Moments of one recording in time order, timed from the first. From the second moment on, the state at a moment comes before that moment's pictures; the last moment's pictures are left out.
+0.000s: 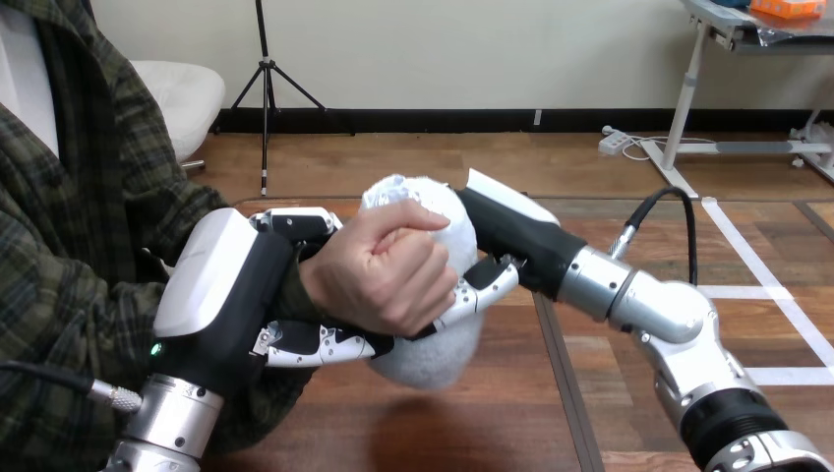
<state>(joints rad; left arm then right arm) 0.11 0.34 -0.05 -0.14 0.49 -0.42 0.07 -0.69 -0.23 0.12 0.96 -0.06 -0.74 0.68</state>
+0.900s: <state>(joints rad) 0.11 0.37 -0.01 -0.14 0.53 -0.41 0.08 -0.69 -0.27 0.10 0.81 0.04 -0.68 0.70</state>
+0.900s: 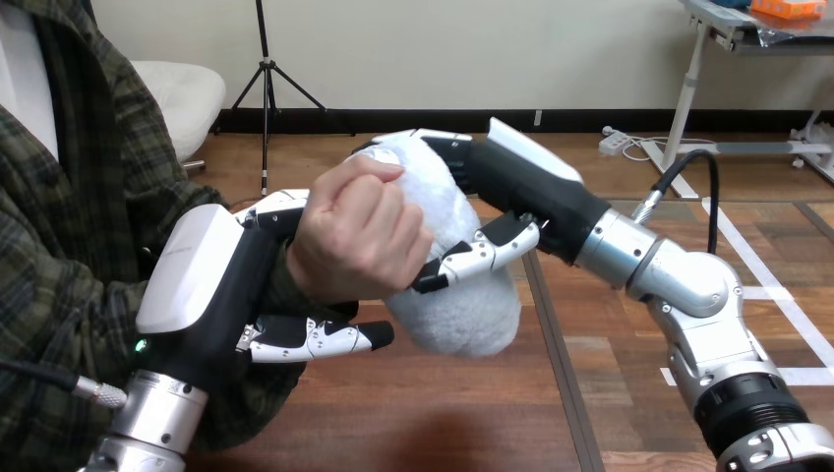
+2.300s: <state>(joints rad) 0.23 0.42 0.06 -0.20 0.51 -0.45 0.03 -0.58 -0.34 0.02 0.77 0.13 -0.73 0.73</state>
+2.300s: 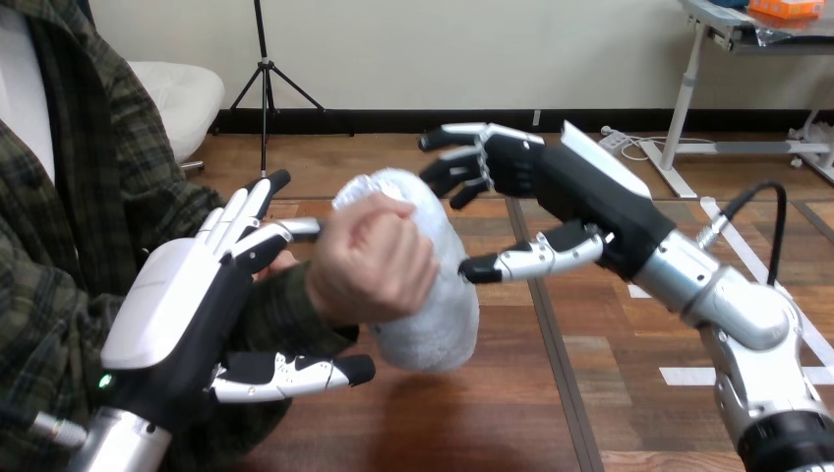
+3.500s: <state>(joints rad) 0.27 0.32 0.04 -0.02 0.42 -0.97 0.24 -0.36 -0.36 -0.04 0.70 0.19 -0.77 0.75</state>
